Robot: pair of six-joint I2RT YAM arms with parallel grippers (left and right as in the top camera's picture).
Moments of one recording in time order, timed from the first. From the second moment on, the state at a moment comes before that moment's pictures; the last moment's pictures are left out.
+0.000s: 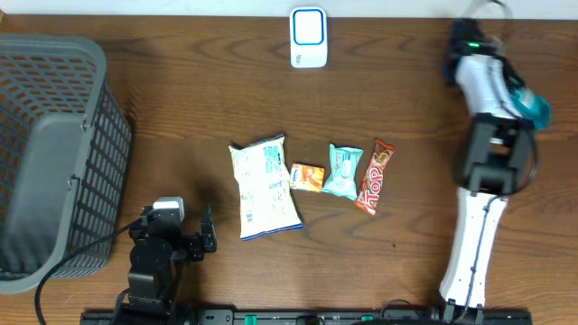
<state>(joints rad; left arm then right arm) -0.17 0.15 0.24 -0.61 -0.13 -0.14 -0.19 2.65 2.27 -0.93 1.09 -0.18</state>
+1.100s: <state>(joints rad) -0.17 0.15 0.24 -0.61 -0.13 -0.14 -0.45 1.96 2.28 -1.07 -0.17 0.16</state>
